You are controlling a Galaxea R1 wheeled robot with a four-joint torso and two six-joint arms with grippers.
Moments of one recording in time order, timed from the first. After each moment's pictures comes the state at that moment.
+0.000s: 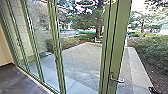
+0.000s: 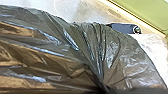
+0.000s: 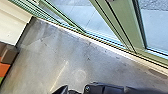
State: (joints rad) left arm 1.47 2.95 -2.59 -0.06 0.05 0.13; right arm -0.53 1.75 -0.95 -0.04 -0.52 0.65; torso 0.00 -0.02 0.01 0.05
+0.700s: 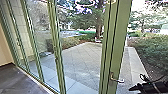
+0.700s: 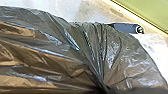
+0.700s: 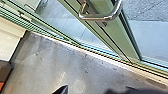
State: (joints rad) left arm 1.47 2.96 -2.63 -0.06 0.05 0.13; right arm -0.39 1.87 -1.12 -0.03 -0.58 0.78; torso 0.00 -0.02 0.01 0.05
